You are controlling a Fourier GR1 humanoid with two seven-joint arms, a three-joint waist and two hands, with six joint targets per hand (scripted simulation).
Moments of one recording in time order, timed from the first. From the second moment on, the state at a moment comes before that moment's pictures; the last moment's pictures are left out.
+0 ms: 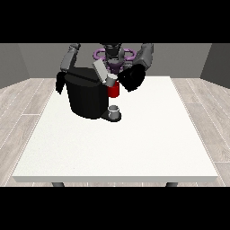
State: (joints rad) left arm -1.15 0.38 0.23 -0.74 -0.50 -0.24 0.03; right arm -0.38 -0.16 -0.12 -1.05 -0.09 0.16 -0.39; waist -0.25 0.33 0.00
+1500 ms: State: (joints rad) left arm -0.90 0.16 0.24 -0.79 -0.35 -0.24 -0.18; right arm -0.29 -0.19 -0.23 -0.85 -0.14 0.17 -0.48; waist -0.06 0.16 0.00
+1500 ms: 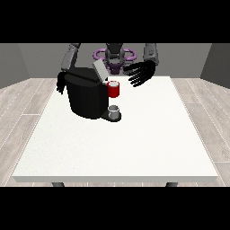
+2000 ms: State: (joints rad) left arm -0.47 0.09 0.27 -0.77 -0.24 -0.34 -0.37; right arm -0.07 -0.10 -0.11 -0.95 -0.07 0.15 -0.46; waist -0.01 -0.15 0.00
